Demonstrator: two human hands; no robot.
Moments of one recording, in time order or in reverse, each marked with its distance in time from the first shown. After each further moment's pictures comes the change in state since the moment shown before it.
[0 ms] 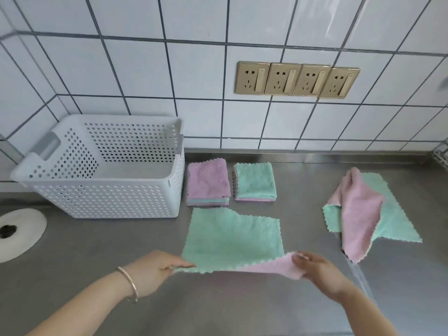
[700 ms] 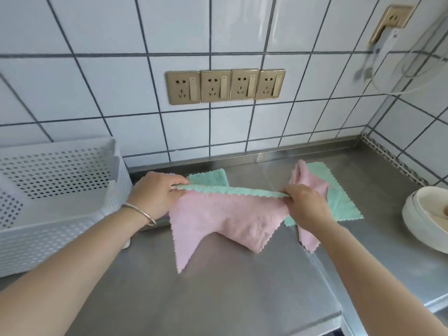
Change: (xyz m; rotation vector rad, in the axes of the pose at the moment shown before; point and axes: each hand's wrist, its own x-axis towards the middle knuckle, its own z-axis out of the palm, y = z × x) left_hand 0.119 0.129 -0.107 0.123 0.633 0.213; right_hand 0.010 -0.099 -0.080 -1.126 0.790 -0.262
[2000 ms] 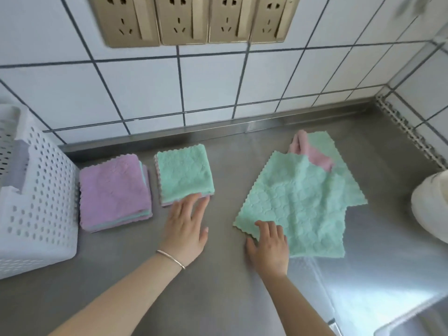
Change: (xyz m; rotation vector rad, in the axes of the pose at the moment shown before) left_hand 0.017 -0.026 0.205 0.253 0.081 0.182; right_hand -0.028 0.015 0.179 0.040 -0.001 0.153
